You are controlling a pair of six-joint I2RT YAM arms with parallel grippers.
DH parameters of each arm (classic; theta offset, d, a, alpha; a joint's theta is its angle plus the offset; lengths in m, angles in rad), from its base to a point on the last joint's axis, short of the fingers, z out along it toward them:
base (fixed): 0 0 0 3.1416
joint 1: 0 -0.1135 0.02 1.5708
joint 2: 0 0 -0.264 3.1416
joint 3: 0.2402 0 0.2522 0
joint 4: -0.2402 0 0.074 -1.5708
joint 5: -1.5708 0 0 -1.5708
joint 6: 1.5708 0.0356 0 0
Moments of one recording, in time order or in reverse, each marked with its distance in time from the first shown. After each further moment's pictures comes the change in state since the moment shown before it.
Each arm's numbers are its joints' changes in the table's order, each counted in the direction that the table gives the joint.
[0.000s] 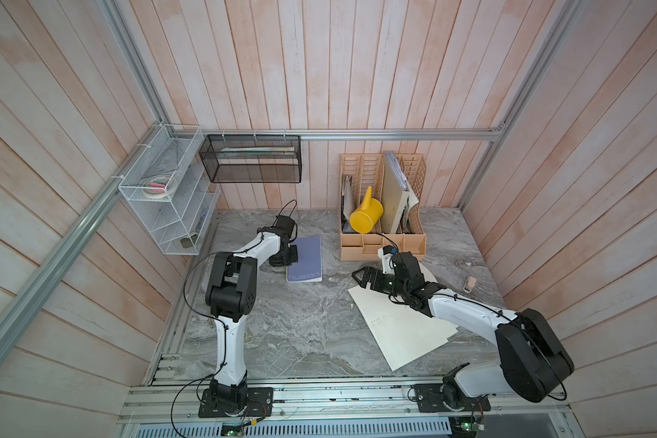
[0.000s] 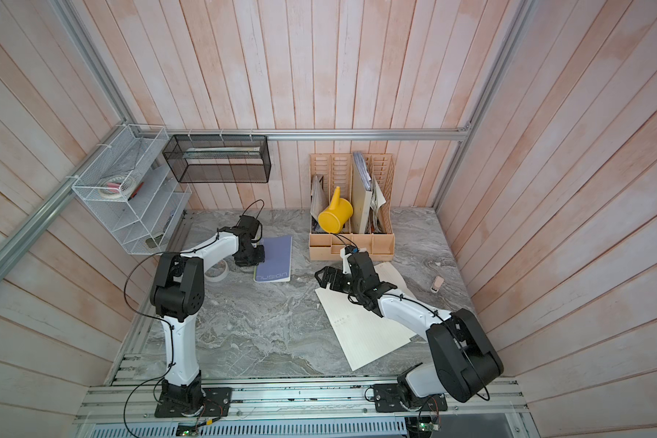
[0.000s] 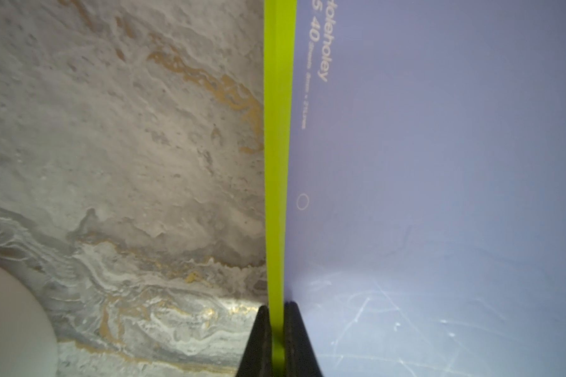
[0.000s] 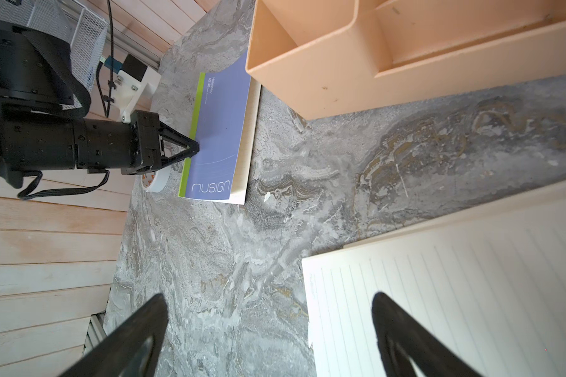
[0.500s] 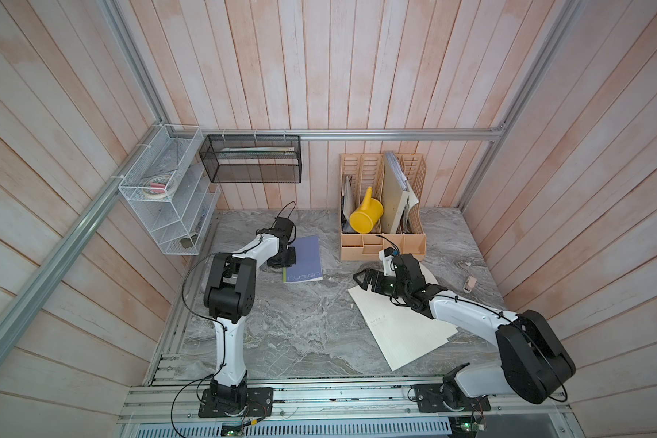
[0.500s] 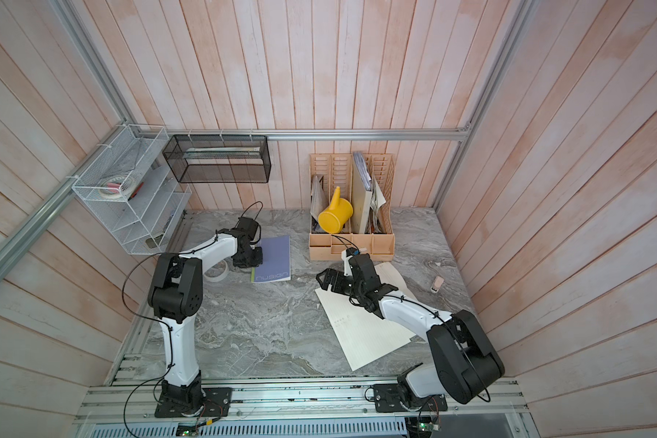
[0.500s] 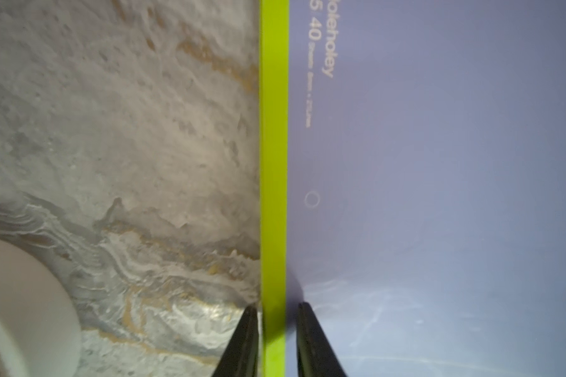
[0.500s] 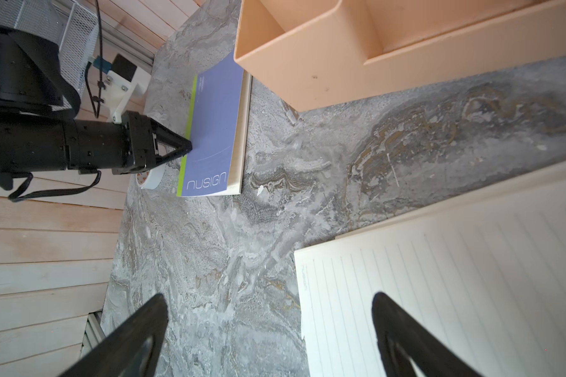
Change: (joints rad) left arm -0.010 -0.043 -0.074 0.031 0.008 0.008; right arm 0.007 -0.010 -0.022 0.002 0.003 0.001
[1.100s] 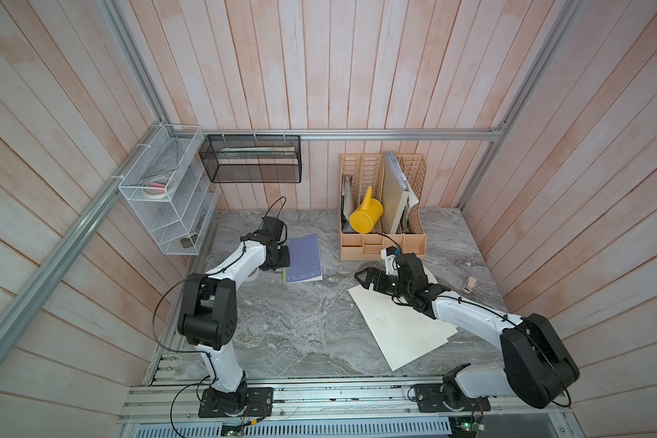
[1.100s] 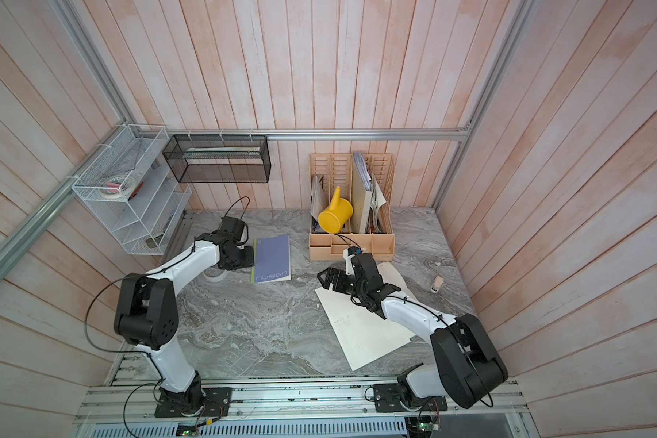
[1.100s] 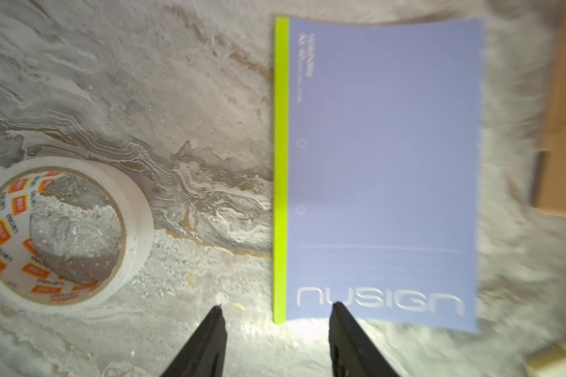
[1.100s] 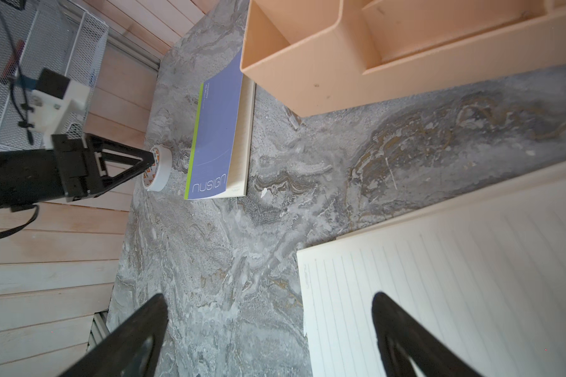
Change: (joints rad) left arm 0.001 -0.372 -0.216 0.042 -0.079 -0.017; right arm 0.026 -0.055 -0.007 -0.024 0.010 -0.002
